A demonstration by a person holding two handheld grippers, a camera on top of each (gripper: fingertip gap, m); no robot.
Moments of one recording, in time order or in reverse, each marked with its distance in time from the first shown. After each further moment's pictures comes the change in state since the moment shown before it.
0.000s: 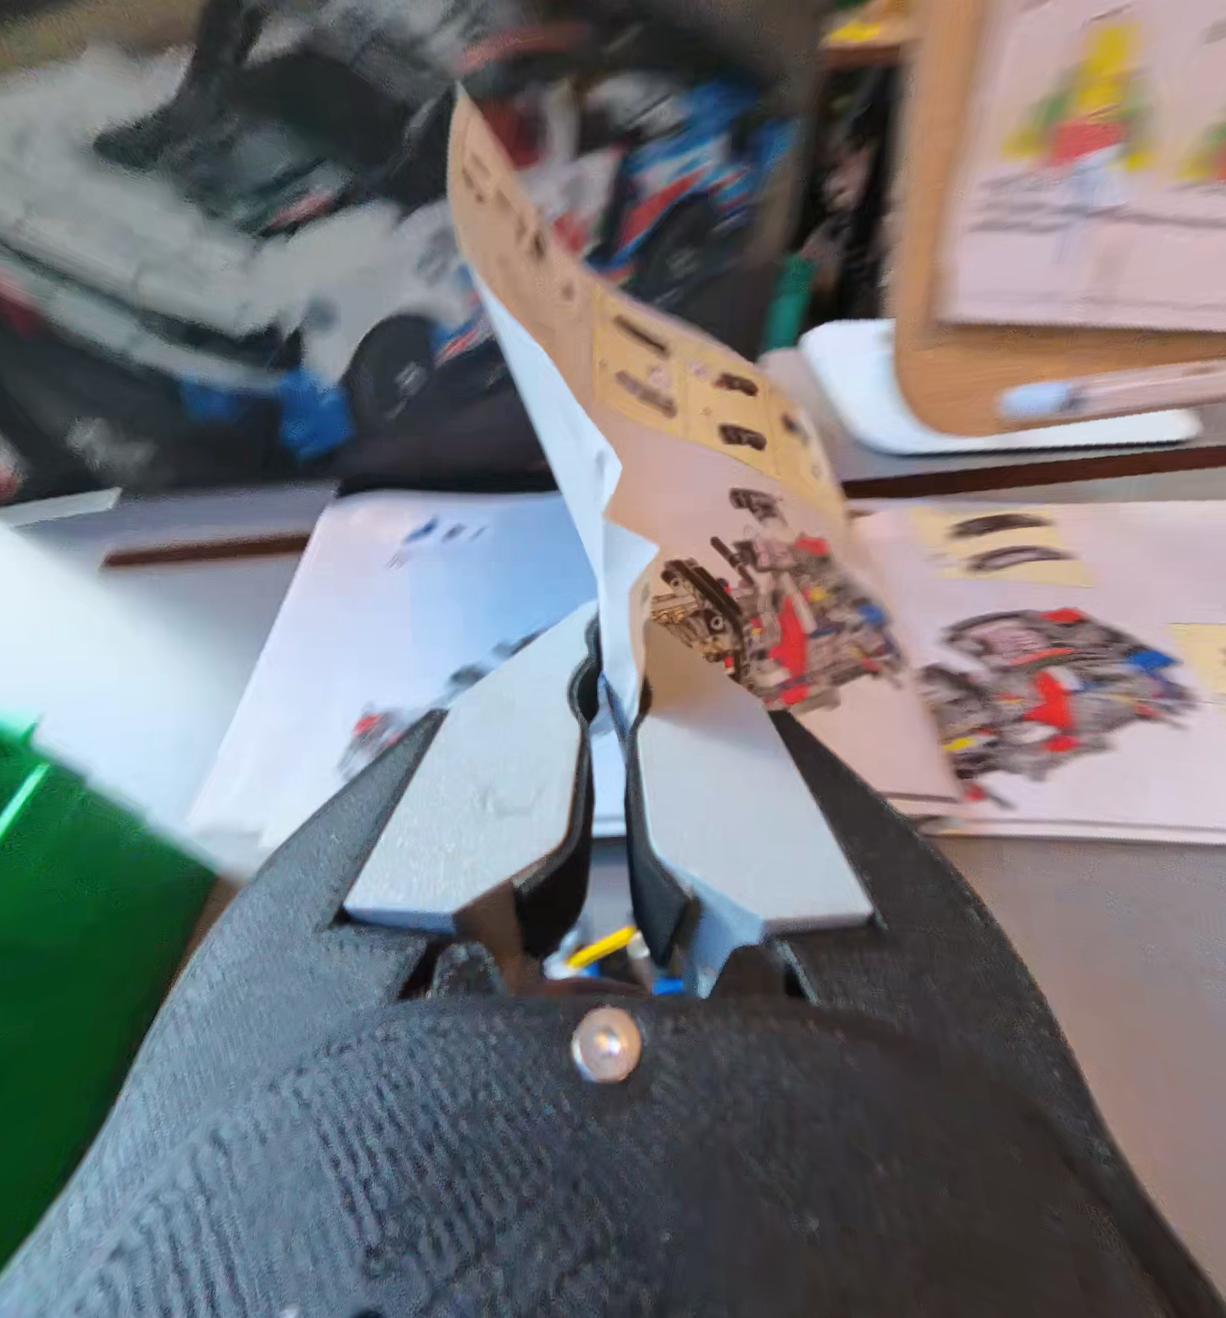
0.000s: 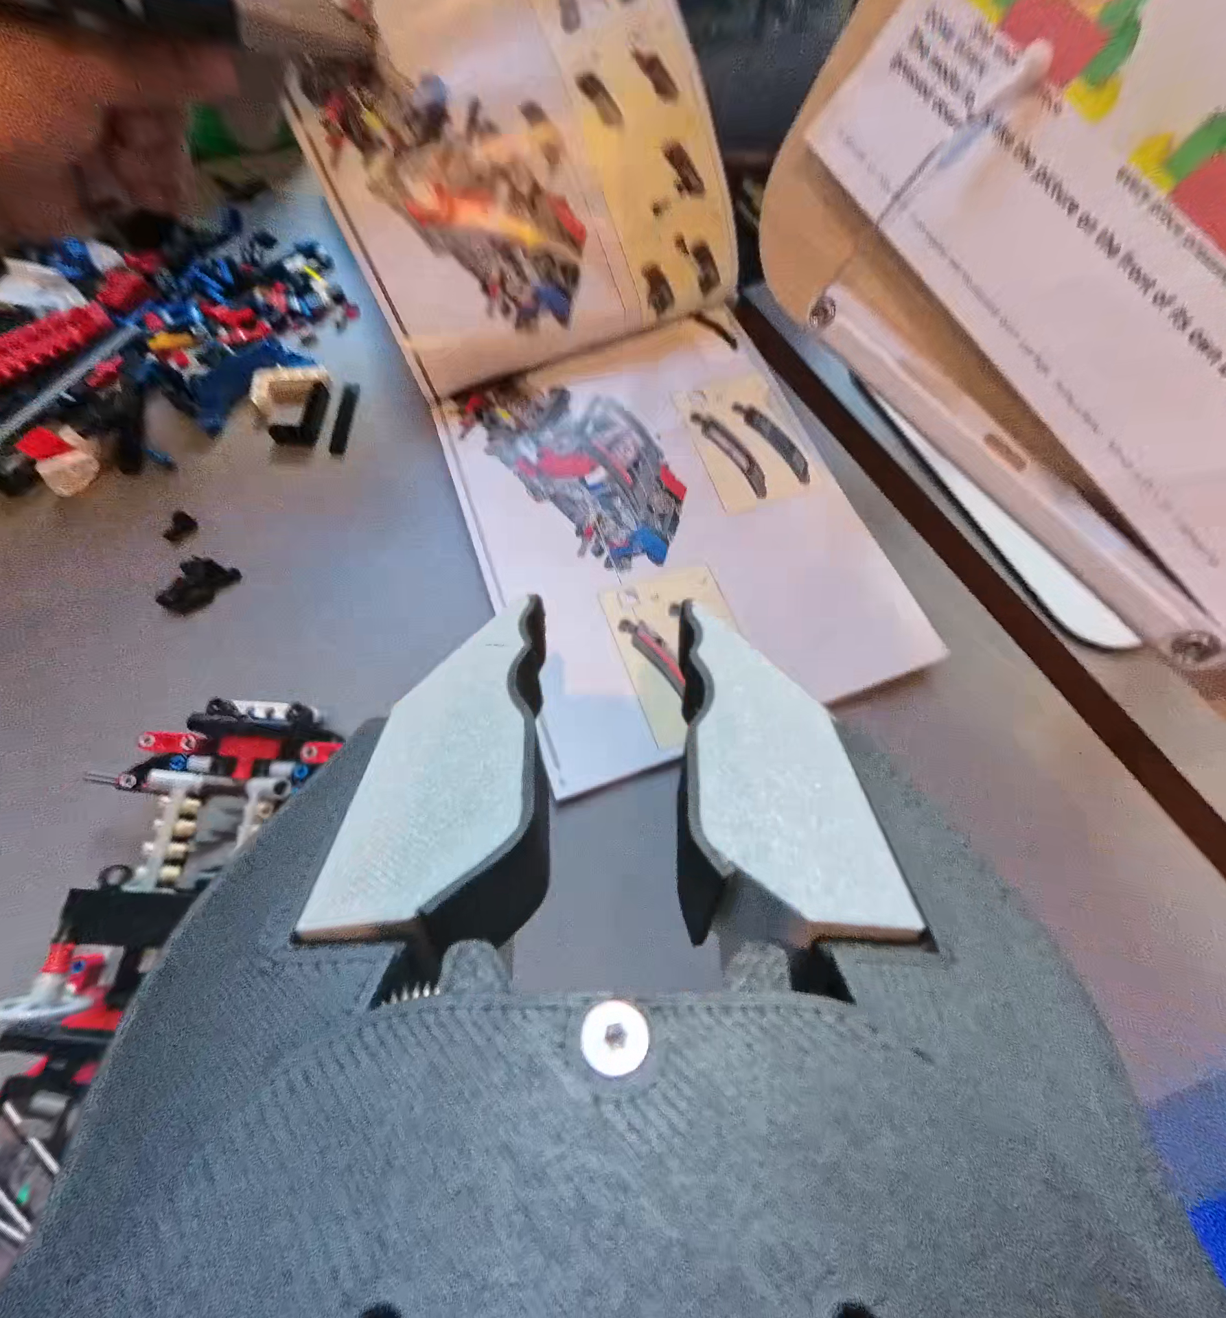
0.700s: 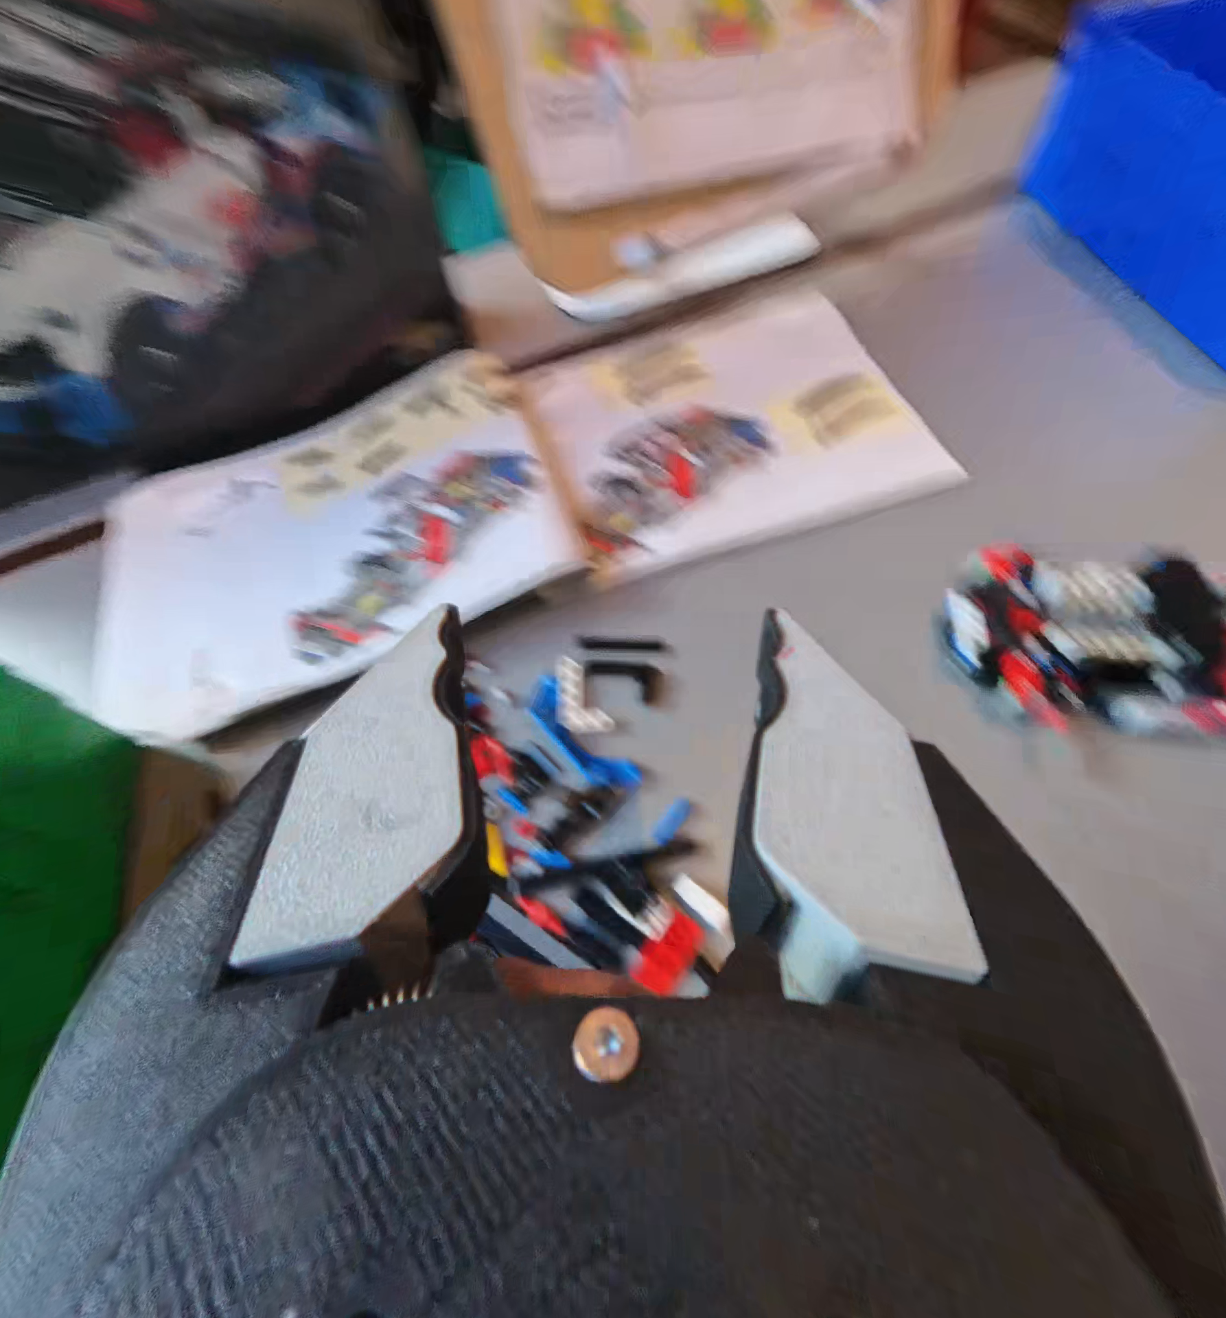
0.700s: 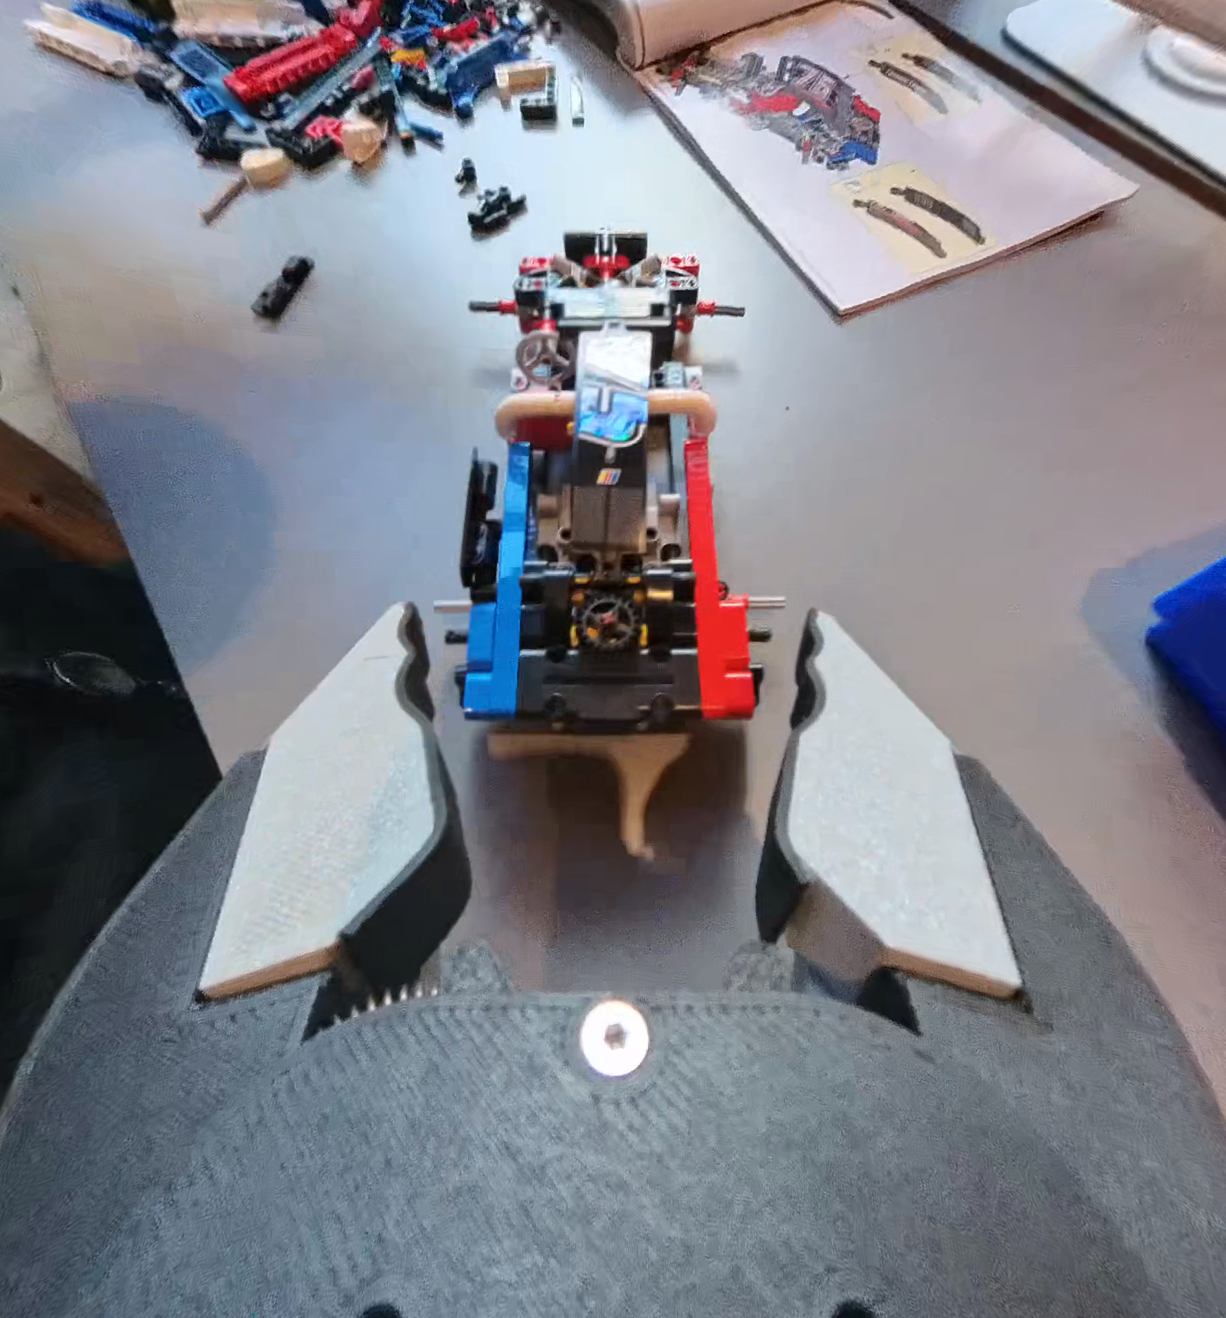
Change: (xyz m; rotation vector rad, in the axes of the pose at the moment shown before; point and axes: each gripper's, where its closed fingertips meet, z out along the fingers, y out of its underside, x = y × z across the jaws) left arm 0.097 0.015 -0.147 -0.136 0.273 0.207; right arm -0.159 0.159 -0.152 0.009 0.041 0.056
